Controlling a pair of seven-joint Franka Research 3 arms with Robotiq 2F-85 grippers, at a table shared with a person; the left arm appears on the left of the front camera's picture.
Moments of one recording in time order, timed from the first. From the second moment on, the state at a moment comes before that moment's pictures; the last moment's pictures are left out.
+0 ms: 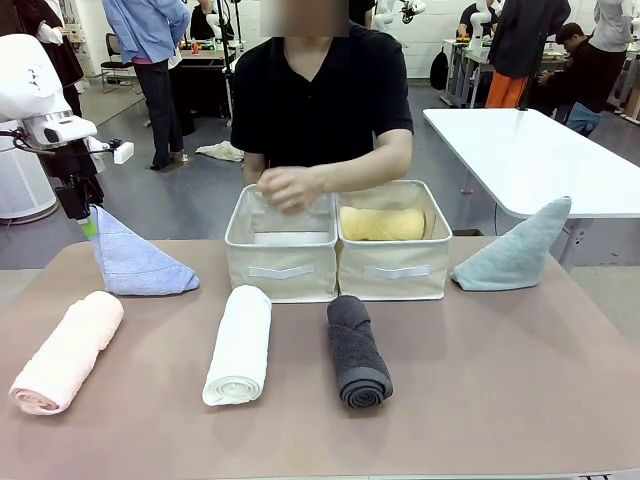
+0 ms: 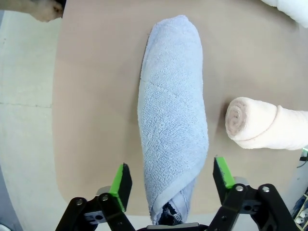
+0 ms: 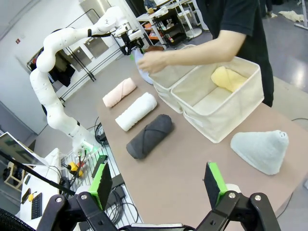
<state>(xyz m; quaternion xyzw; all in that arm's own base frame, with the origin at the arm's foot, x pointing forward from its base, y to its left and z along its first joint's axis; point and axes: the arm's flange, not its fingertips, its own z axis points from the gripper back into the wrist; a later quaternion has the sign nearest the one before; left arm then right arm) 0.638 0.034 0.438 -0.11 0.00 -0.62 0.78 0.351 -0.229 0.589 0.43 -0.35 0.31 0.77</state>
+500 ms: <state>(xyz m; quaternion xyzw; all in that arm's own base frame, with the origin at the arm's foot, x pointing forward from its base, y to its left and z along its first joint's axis) 0.638 0.038 0.438 -0.11 0.00 -0.63 0.77 0.351 -0.229 0.589 0.43 -0.35 0.31 0.77</state>
